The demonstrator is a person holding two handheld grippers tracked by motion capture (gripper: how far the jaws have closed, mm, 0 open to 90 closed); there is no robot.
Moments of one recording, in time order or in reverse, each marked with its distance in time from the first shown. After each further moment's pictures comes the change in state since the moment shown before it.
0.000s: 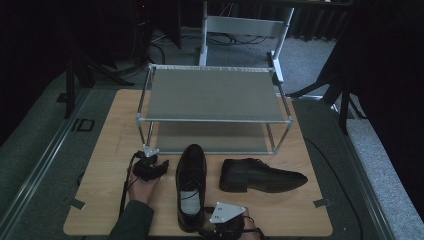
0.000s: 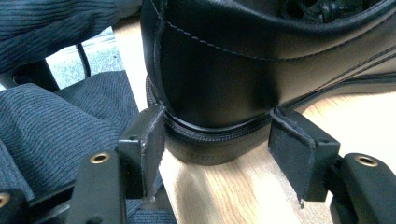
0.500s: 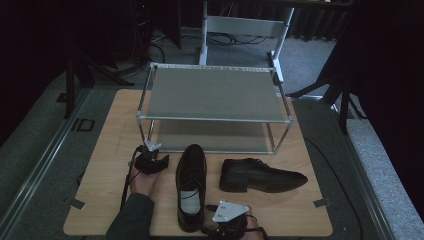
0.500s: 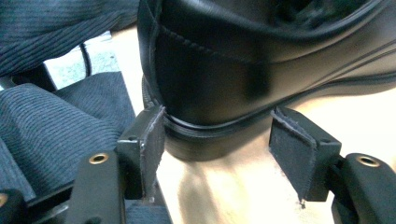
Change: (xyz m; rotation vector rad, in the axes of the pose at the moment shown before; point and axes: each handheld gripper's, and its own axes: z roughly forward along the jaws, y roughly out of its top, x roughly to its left) left arm -0.001 0.004 0.004 0.010 -0.006 0.017; right arm -0.007 0.003 -0.015 -0.015 -0.049 -0.011
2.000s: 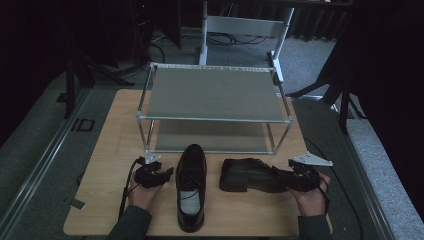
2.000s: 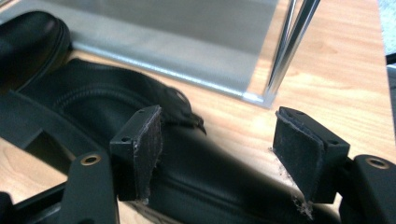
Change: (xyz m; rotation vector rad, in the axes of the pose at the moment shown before) left arm -0.016 -0.021 -0.024 -0.006 -0.127 -0.010; right arm -0.154 -0.030 -0.127 0.022 -0.550 0.479
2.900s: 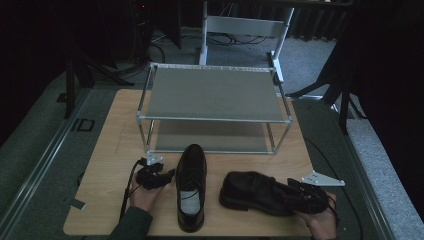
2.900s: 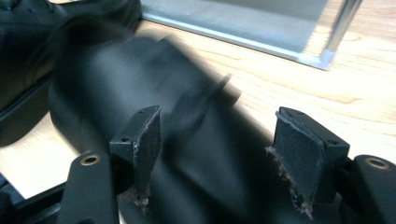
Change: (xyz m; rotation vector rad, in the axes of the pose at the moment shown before) left arm -0.005 -0.002 0.000 0.005 -0.015 0.004; right arm 0.006 -0.038 -0.035 0.011 0.209 -0.005
